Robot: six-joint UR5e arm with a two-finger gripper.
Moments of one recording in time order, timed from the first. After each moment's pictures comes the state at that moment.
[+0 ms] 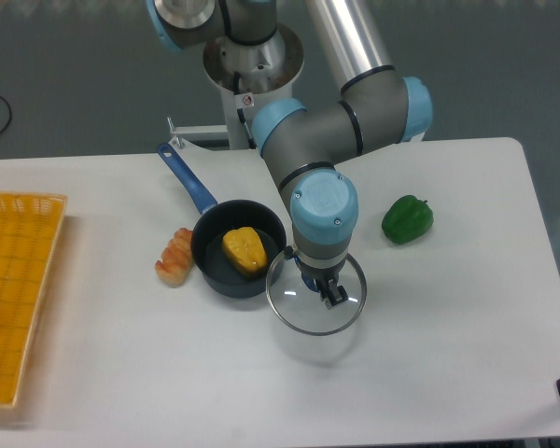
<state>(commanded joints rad) 2.45 -2.02 -1.48 -1.30 1.62 1.55</state>
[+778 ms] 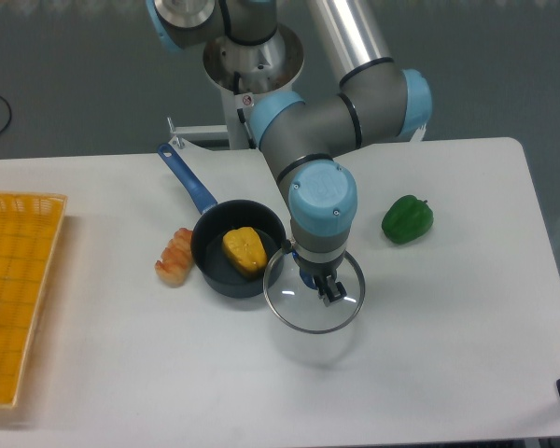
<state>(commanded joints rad) 2.43 -1.98 -1.49 -1.34 1.60 1.55</state>
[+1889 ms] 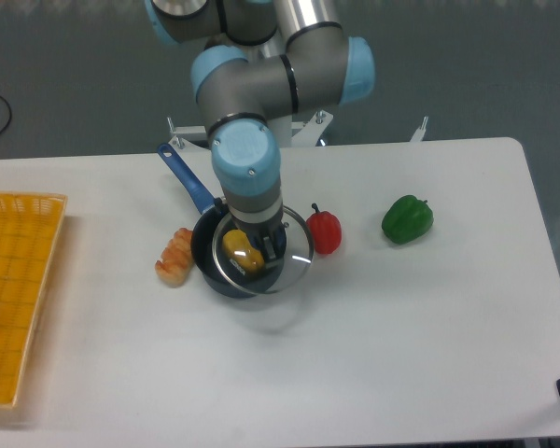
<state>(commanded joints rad) 2.31 -1.81 -1.66 -1.37 1.64 1.52</state>
